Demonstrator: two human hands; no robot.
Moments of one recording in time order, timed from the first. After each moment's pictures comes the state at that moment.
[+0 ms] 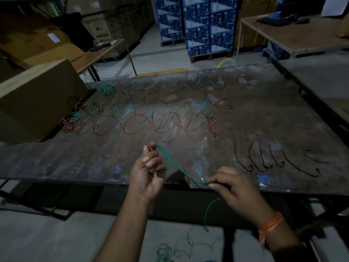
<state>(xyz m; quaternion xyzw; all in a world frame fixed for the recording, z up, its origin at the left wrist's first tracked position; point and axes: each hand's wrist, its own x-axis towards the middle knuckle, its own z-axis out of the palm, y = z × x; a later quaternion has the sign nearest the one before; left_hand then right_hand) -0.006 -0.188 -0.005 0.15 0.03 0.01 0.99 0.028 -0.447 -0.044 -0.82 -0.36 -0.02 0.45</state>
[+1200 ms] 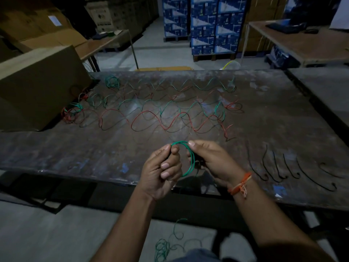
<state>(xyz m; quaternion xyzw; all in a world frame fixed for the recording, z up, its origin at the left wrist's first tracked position) -0.004 -0.165 0.009 0.29 -0.06 -0.06 0.95 0.071 -0.315 0.019 -0.64 -0.18 0.26 0.70</state>
